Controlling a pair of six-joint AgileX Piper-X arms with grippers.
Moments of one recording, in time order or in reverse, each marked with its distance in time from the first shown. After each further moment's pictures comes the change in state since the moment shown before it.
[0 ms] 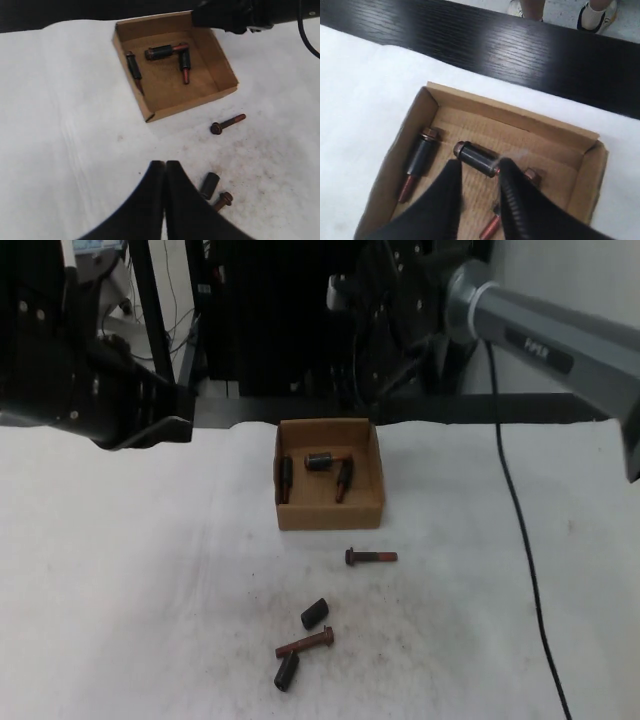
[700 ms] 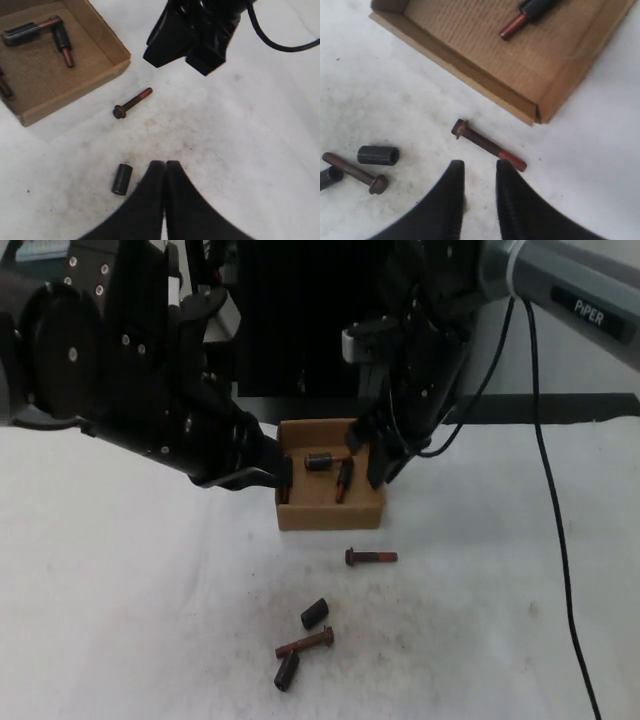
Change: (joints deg) left arm -12.5 3.6 0.0 -2.5 0.2 -0.1; right arm -0.1 -6.6 3.7 29.8 -6.2 -18.0
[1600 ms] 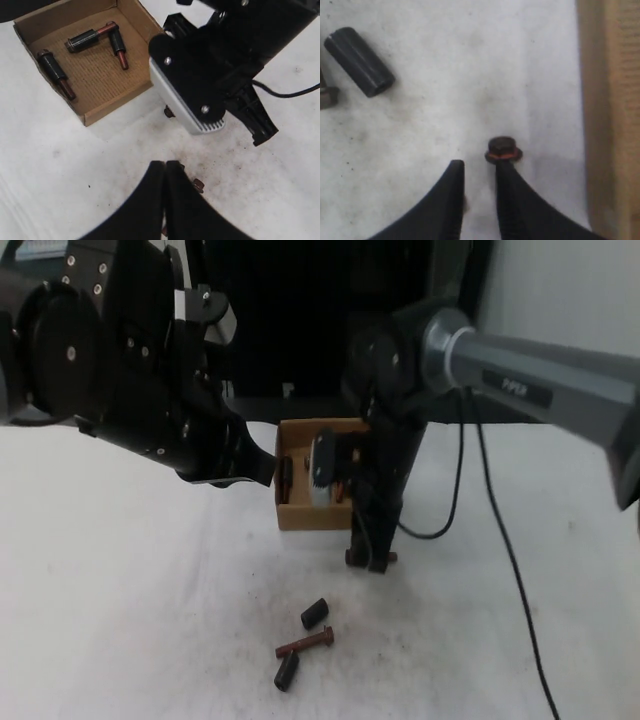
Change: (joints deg) left arm 0.0 0.0 0.0 0.0 -7.6 5.0; right arm 5.0 7.3 4.6 -4.0 2.7 -47.3
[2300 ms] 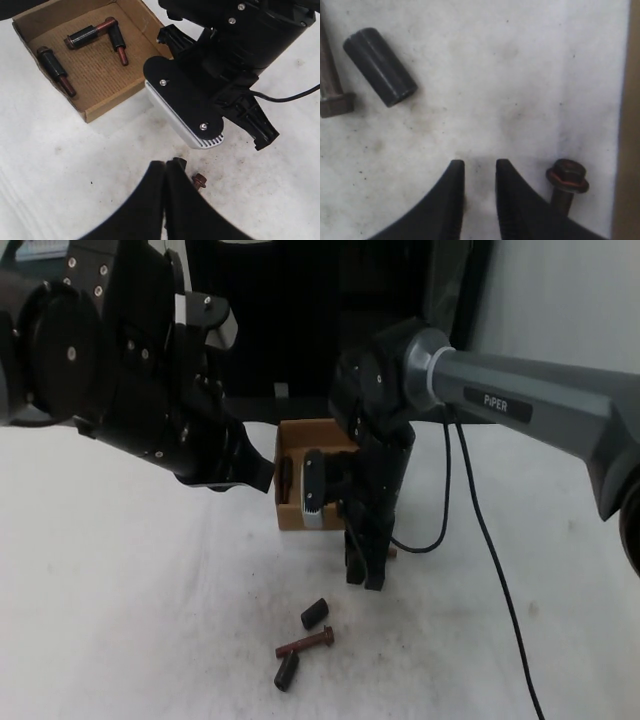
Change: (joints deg) left arm 0.0 0.0 0.0 0.8 -0.1 1.5; right arm 1.1 0.3 0.1 0.7 -0.1 -1.3
